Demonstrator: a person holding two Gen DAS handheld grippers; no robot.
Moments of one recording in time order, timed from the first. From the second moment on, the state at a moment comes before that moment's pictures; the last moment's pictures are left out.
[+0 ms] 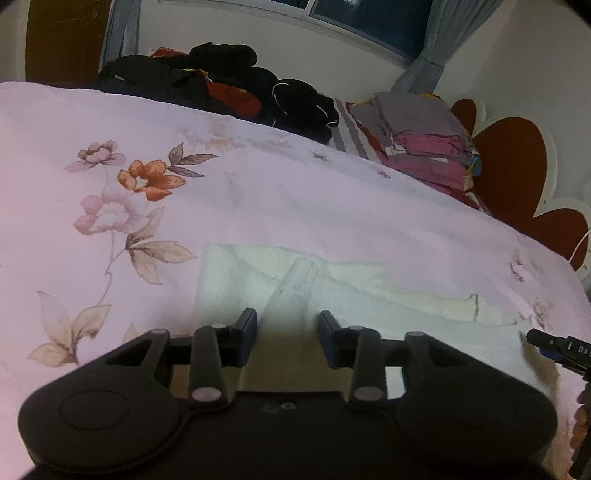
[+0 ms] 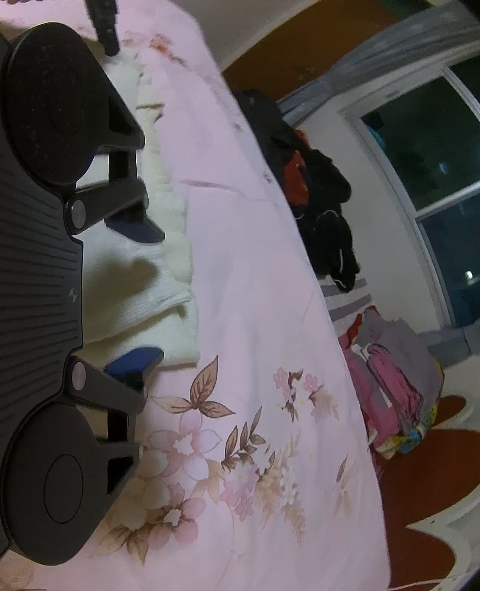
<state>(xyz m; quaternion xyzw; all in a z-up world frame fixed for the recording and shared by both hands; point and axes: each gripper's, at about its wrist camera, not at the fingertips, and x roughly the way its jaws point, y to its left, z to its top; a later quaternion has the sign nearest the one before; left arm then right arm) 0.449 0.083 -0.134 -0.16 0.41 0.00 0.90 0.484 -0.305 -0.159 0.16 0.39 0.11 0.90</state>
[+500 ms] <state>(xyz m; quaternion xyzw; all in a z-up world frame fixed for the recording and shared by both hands) 0.442 0.073 -0.118 -0.13 0.35 0.00 0.93 0.486 -0.294 -0.154 0.11 0.35 0.12 0.92</state>
